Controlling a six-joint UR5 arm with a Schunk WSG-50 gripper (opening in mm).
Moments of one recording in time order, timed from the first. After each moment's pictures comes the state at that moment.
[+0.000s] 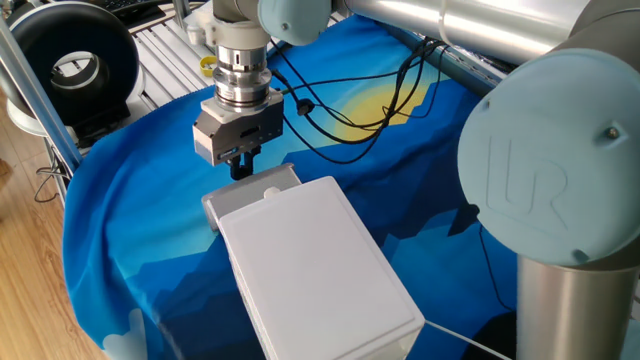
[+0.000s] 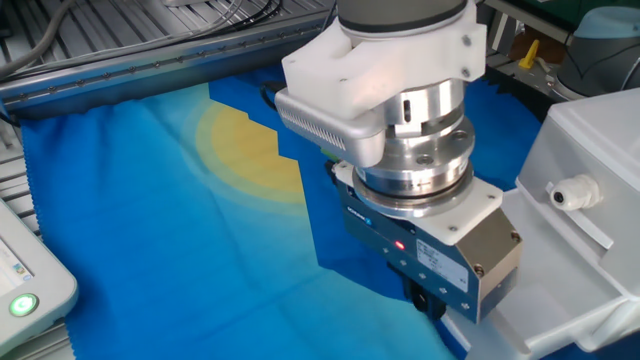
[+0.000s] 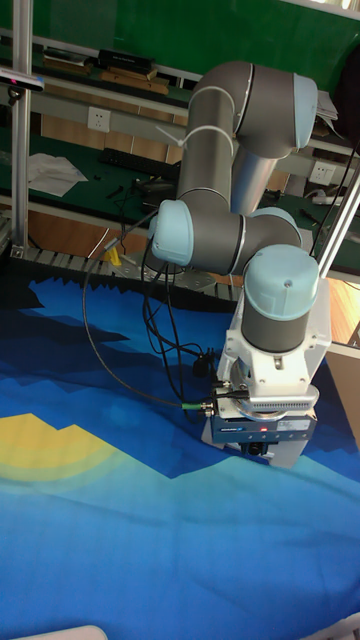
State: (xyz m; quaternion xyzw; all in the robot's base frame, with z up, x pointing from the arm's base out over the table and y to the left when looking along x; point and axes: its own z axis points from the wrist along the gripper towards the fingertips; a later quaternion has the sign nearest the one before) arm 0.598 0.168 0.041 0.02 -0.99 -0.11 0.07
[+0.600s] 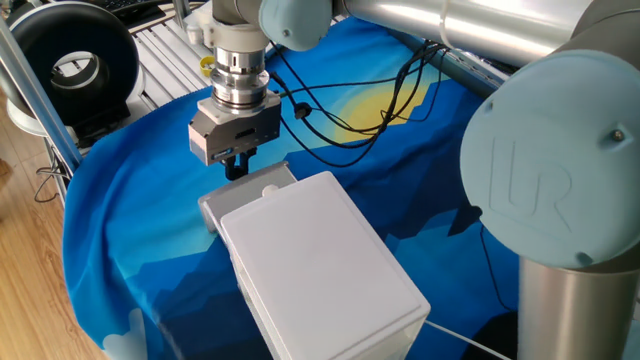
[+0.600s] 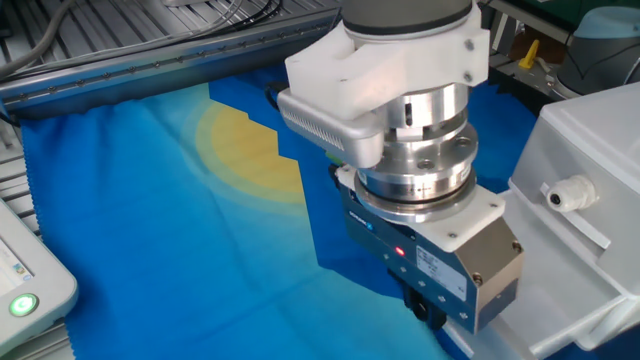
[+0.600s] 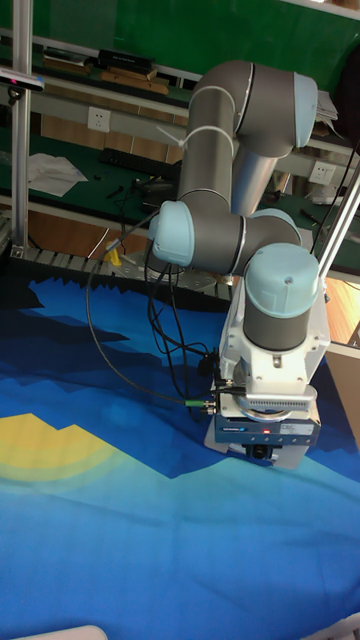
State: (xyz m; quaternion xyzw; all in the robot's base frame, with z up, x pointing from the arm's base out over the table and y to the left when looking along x) arm 0.604 0.175 0.042 -0.02 -0.99 -0.11 0.06
